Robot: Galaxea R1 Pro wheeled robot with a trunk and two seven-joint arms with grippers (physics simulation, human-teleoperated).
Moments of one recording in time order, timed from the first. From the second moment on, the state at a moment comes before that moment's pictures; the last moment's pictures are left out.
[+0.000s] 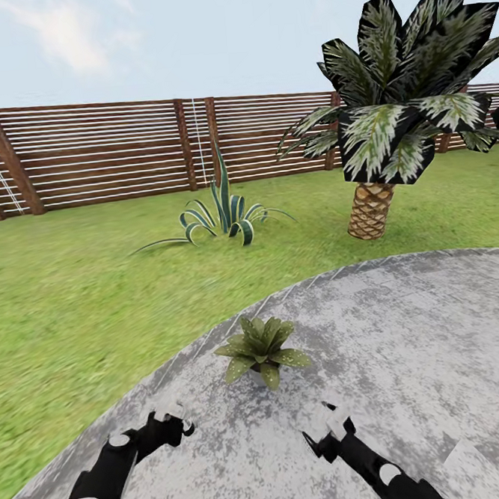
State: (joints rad) left arm -0.55 0.01 0.44 -0.54 -0.62 -0.01 -0.58; right arm -0.51 0.00 -0.09 -0.26 0.54 -0.57 0.25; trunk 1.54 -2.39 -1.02
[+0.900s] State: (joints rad) left arm -0.35 0.03 0.45 -0.20 -0.34 -0.39 -0.03; right arm -0.36 0.00 -0.11 -0.04 0.34 -0.93 -0.22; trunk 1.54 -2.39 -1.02
